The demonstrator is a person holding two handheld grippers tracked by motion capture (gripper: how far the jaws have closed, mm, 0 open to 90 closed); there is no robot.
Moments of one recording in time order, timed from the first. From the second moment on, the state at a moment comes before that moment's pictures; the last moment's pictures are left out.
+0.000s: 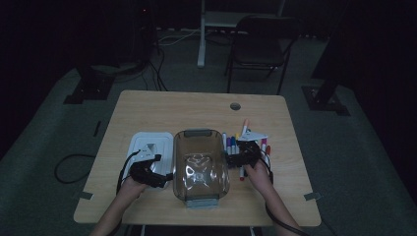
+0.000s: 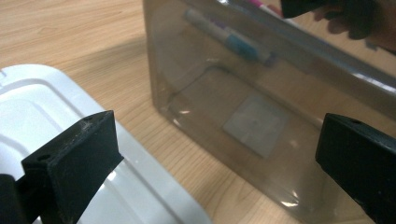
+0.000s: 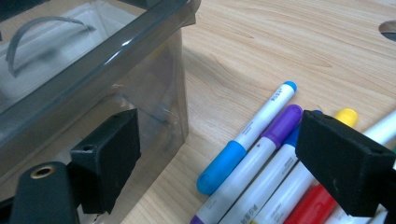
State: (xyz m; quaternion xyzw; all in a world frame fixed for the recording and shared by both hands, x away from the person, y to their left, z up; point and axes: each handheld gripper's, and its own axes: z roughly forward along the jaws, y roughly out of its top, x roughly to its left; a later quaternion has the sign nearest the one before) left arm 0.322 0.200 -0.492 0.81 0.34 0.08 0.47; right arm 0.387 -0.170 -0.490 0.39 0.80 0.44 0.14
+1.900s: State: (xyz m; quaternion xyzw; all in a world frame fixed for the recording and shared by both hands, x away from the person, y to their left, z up) left arm 0.312 0.281 -0.485 0.78 0.41 0.18 0.43; right arm 0.375 -0.246 -0.468 0.39 0.78 0.47 0.16
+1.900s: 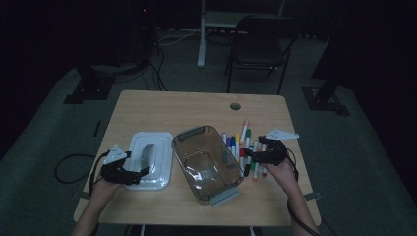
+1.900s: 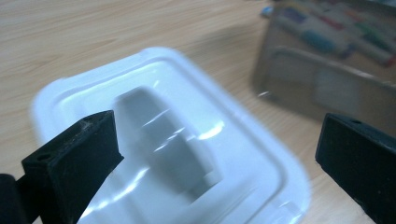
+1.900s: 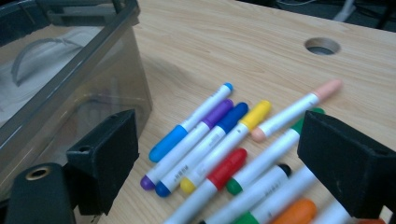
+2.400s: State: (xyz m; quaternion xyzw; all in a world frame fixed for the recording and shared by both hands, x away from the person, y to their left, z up) left arm 0.316 0.350 -0.518 0.74 0.51 0.24 0.38; right arm 0.349 -0.284 -0.475 0.44 0.76 0.45 0.18
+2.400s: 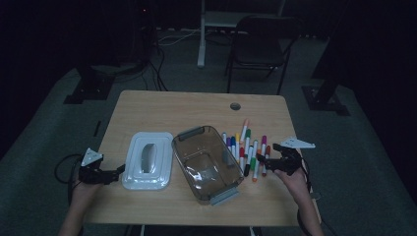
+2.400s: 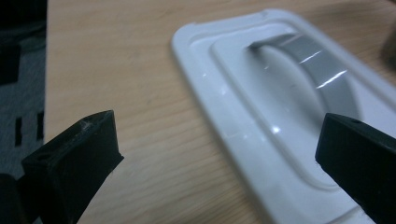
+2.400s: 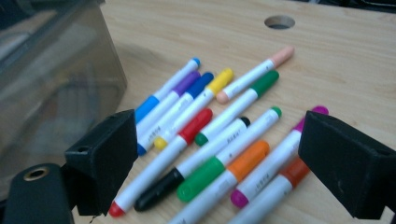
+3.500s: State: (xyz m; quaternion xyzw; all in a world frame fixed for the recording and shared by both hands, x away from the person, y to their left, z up) left arm 0.332 0.353 -0.546 0.72 0.59 0.24 0.28; right arm 0.360 -0.298 -0.509 0.57 0.72 0.34 0.20
